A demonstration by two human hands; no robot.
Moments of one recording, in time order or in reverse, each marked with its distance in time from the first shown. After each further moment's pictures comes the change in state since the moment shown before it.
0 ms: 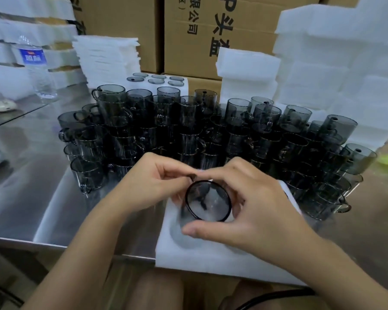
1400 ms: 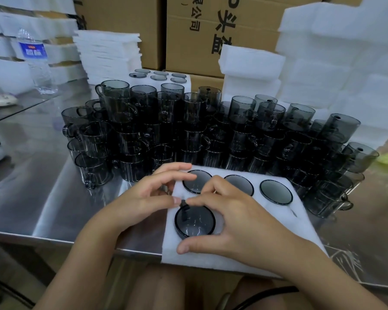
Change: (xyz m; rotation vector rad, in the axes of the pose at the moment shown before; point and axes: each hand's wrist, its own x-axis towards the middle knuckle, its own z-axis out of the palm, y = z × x) left_hand -0.027 -0.036 -0.013 0.025 -0.152 -0.121; right_hand -0.001 0.008 0.029 -0.002 -0.302 0.078
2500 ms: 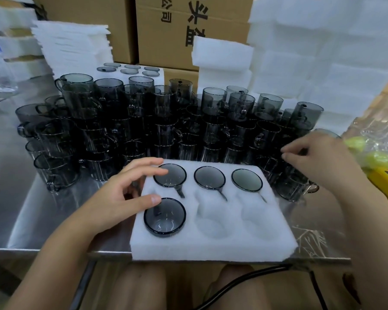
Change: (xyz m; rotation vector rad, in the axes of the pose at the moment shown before) left_hand 0.002 -0.010 0.006 0.159 0.106 0.074; right_hand -0.041 0.112 -0.105 -0.413 0.482 0.624
